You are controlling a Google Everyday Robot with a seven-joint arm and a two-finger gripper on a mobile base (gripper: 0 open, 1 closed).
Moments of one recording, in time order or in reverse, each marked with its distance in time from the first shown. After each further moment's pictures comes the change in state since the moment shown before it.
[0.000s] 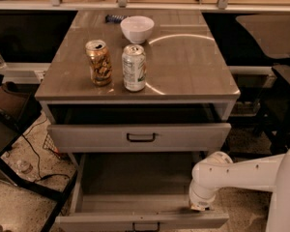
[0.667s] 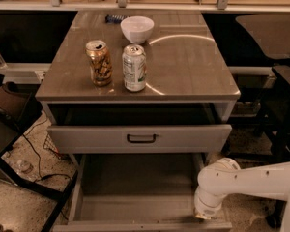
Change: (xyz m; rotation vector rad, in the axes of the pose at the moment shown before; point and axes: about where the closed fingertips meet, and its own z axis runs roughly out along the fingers) arm 0.012 0.035 -0.003 -0.060 -0.001 0.021
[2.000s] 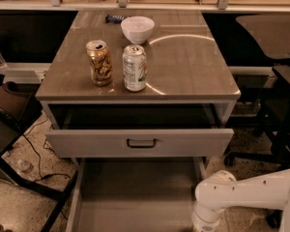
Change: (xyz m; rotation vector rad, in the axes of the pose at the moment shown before) arm -0.003 0.051 0.024 -0.087 -0.001 -0.035
